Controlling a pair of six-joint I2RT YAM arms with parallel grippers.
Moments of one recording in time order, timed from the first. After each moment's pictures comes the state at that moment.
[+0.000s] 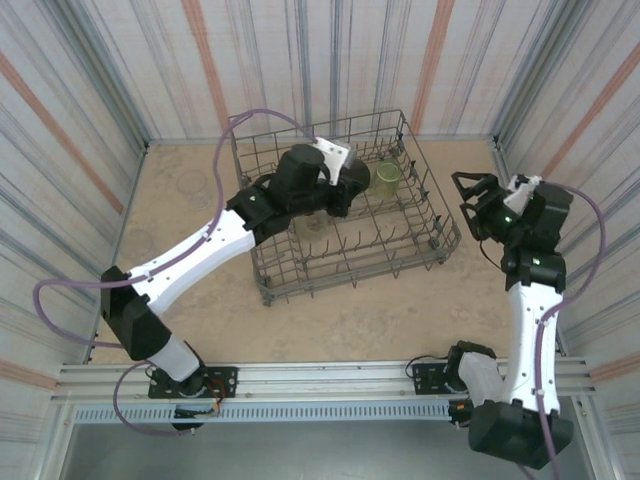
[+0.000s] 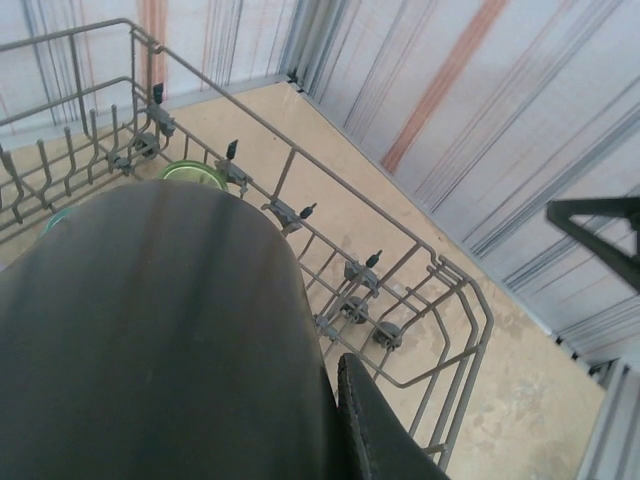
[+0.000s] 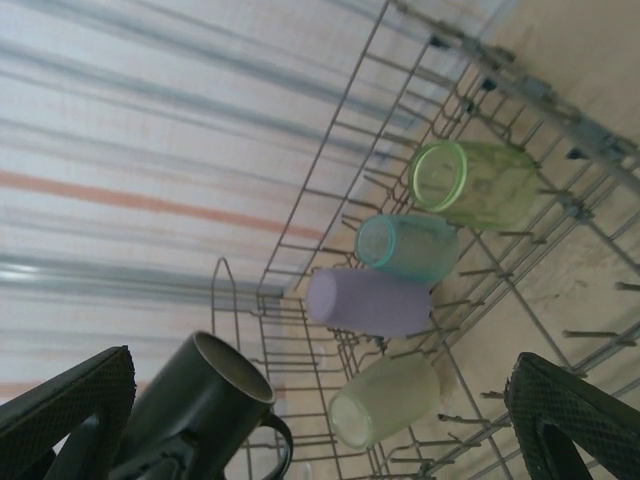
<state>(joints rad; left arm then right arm) -0.81 1.57 1.54 -0.37 0.12 -0.34 -0.23 0.90 0.97 -0.43 -0.67 0.98</state>
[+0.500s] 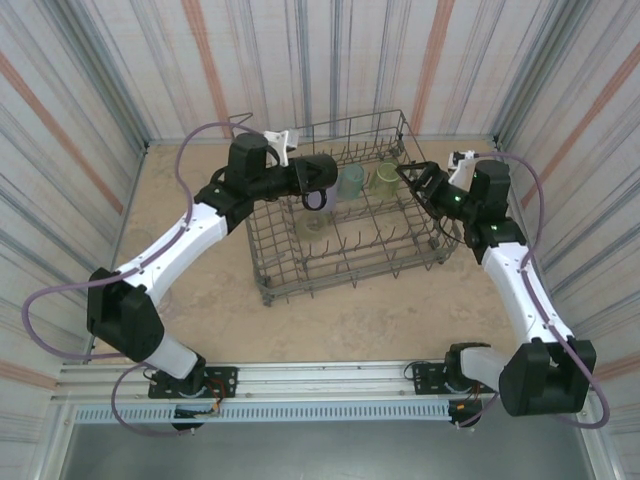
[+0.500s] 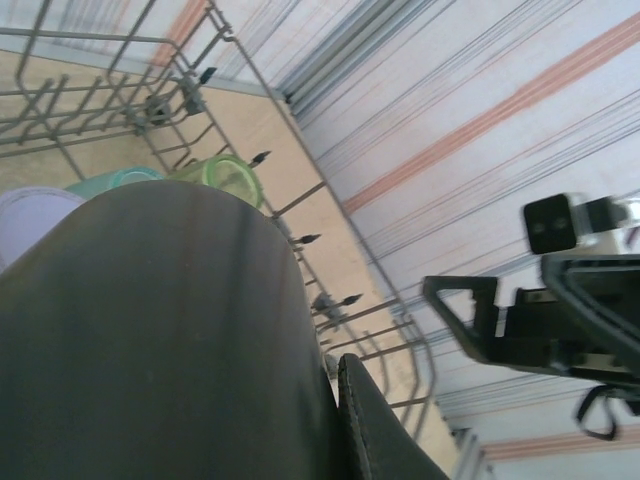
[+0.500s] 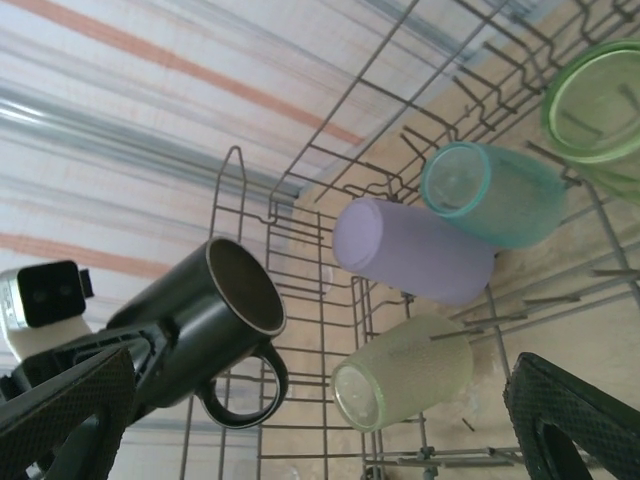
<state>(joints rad) -0.51 1.52 1.34 -0.14 0.49 -0.68 0.07 1.16 0.96 -0.11 -0.66 0.90</state>
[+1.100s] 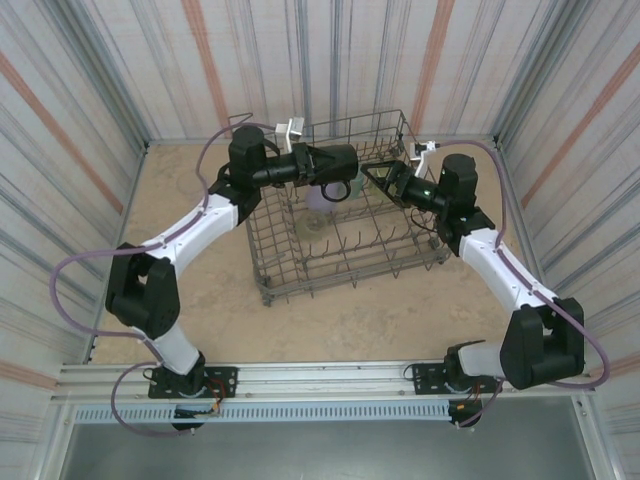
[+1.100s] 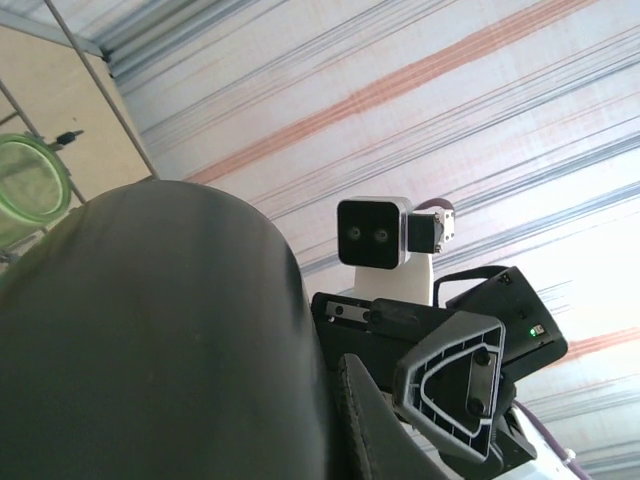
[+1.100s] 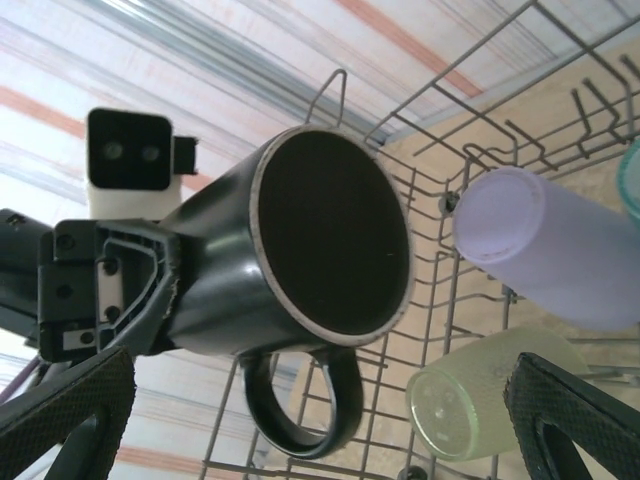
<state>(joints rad) -0.47 1.68 1.34 0.31 0.83 -1.07 0.23 1.31 0.96 0.19 -0.74 0.91</state>
